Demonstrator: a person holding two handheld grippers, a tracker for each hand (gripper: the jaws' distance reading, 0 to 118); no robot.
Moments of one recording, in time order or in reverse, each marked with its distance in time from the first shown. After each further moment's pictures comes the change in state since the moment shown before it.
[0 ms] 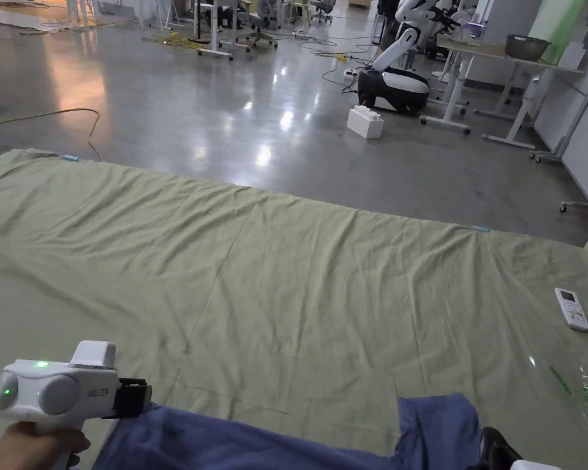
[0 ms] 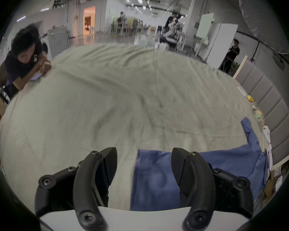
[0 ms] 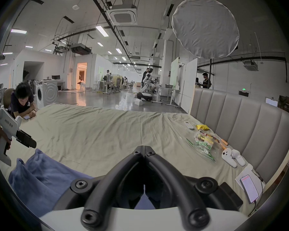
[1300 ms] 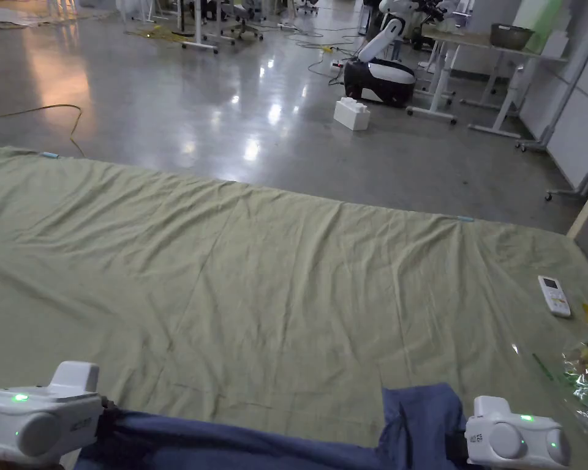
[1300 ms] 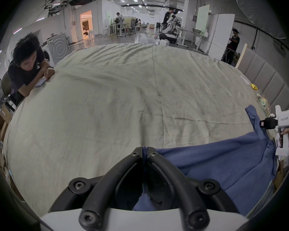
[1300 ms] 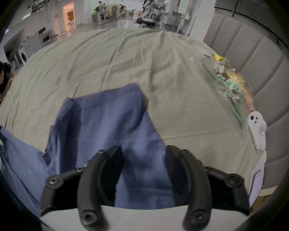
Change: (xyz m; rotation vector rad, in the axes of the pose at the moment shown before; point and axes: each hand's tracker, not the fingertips) left arm 0.022 -0.039 0.030 0.062 0.069 -0.075; right arm 0.074 -0.077 -0.232 -0.829 0.090 0.037
